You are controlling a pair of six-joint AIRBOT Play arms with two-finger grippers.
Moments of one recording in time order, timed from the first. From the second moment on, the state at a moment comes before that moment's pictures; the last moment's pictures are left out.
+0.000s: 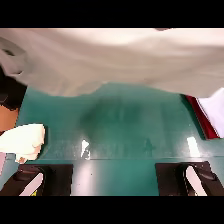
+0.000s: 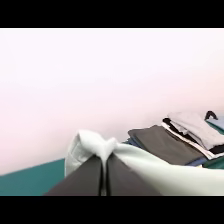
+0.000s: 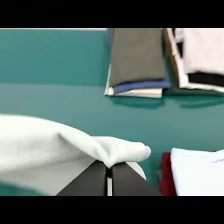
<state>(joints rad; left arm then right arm) -0.02 -0.78 1.97 1.13 -1.06 -1.38 -0.39 -0.68 1.68 -1.17 1.43 1.41</state>
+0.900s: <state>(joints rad) -0.01 -1.54 1.72 1.13 -1.19 -1.38 -0.23 -1.25 1.31 -1.23 1.38 1.52</state>
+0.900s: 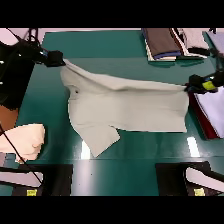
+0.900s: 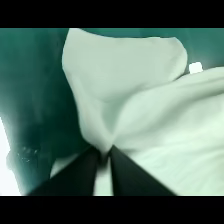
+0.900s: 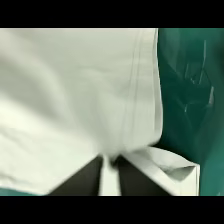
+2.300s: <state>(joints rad) -0.14 -1.08 0.59 0.95 -0.87 -1.48 -0.22 -0.95 1.08 -1.07 1.33 1.42</state>
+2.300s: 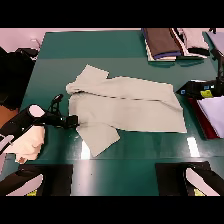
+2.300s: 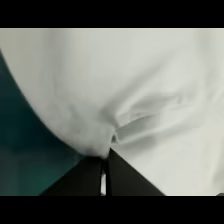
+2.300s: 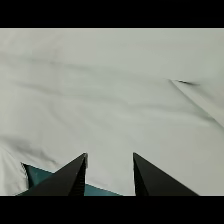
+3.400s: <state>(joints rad) -0.15 -1.07 0.81 0.98 -0.92 -1.46 -0.52 -1.14 0.63 -1.06 1.15 1.35</state>
